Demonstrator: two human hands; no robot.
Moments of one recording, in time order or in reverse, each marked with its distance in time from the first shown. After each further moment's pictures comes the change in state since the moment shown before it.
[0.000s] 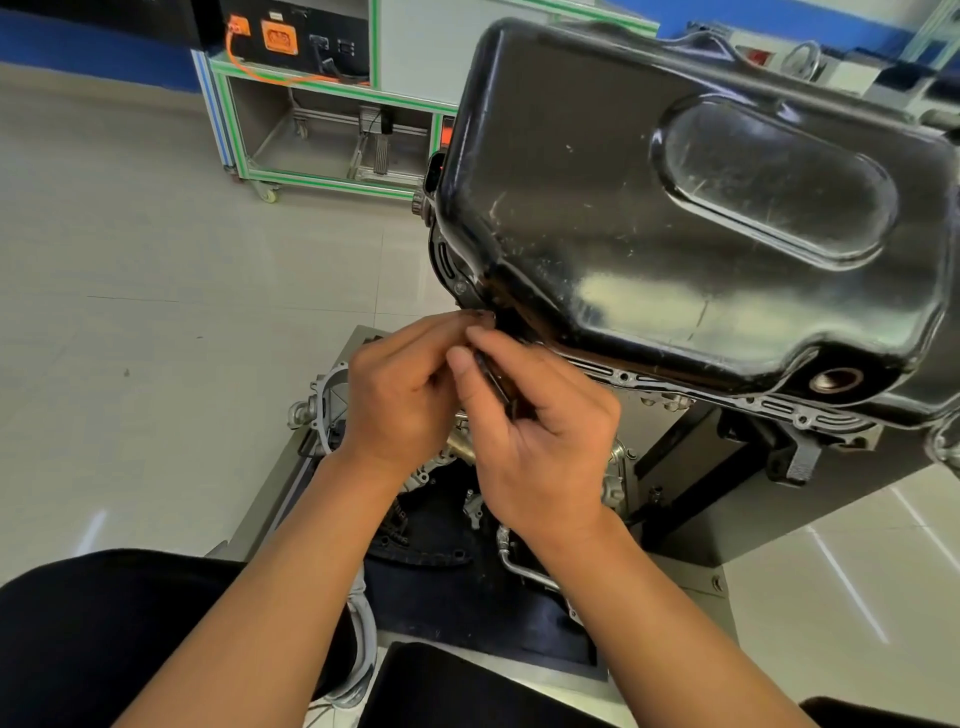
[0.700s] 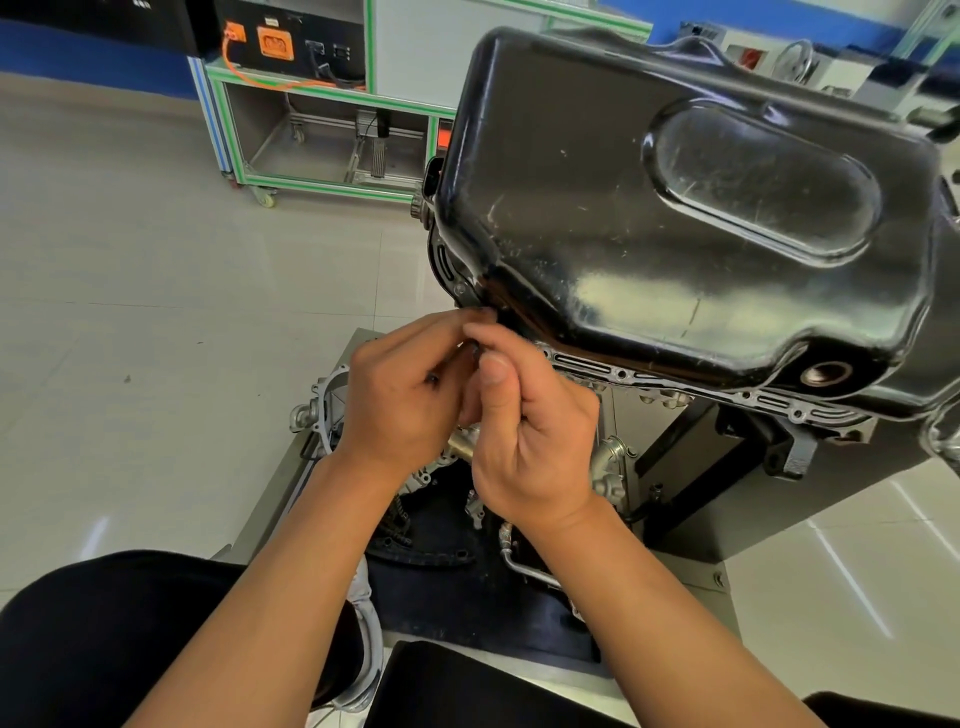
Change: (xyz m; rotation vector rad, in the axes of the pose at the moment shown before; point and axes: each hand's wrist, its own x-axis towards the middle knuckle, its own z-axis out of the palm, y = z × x) left_hand 0.008 0.012 -0.005 -0.072 -0.021 -0.057; right_hand -0.005 0.008 0.008 0.164 -0.032 0.051
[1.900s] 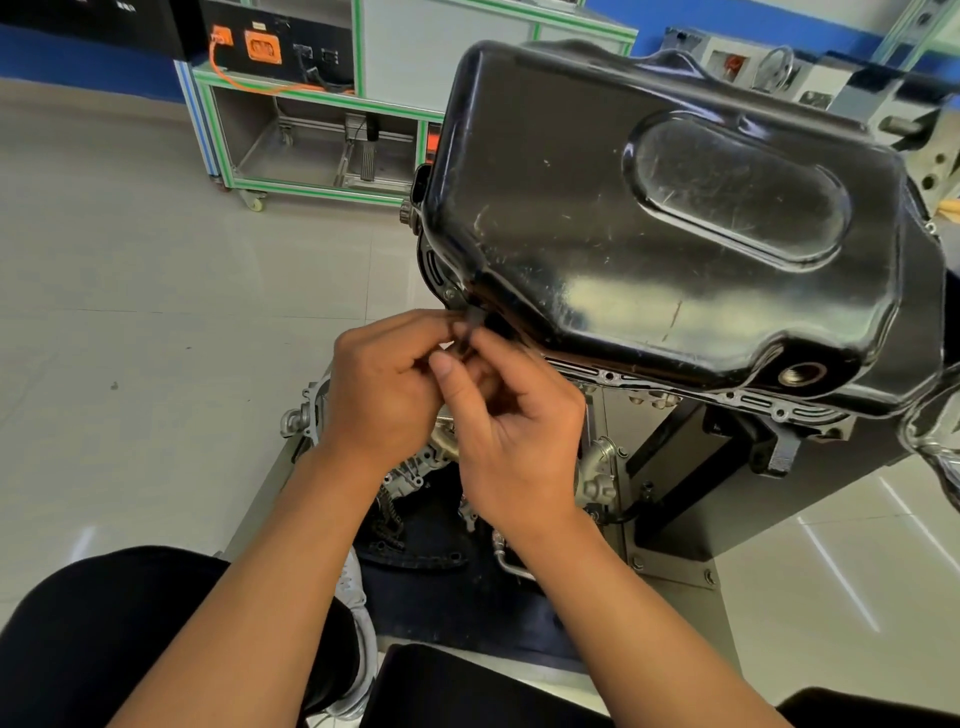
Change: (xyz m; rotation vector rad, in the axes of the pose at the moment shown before) left_hand 0.009 -0.005 -0.006 -0.028 -0.106 -0.027; right_hand 0.001 -0.011 0.002 -0.026 0.051 0.171
